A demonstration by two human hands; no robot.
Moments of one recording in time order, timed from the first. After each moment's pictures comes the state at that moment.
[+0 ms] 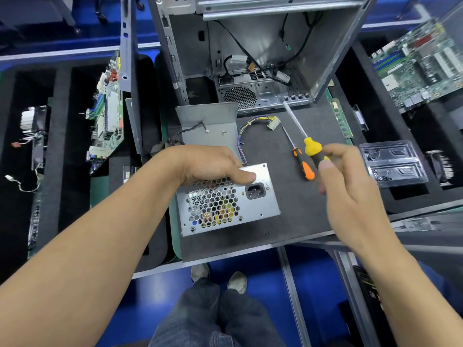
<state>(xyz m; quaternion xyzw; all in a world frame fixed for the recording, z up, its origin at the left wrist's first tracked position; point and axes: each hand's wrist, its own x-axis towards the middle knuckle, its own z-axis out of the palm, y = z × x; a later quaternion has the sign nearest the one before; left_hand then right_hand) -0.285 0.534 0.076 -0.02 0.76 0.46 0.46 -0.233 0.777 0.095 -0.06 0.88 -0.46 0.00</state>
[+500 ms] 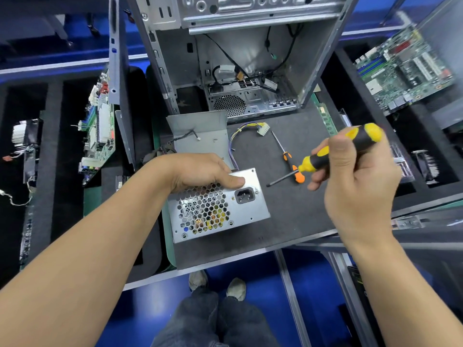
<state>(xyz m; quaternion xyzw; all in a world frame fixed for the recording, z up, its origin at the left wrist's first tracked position) -0.286 0.534 0.073 -0.03 0.77 0.45 0.45 -0.246 0.762 0.118 -0.06 0.77 -0.62 -0.16</state>
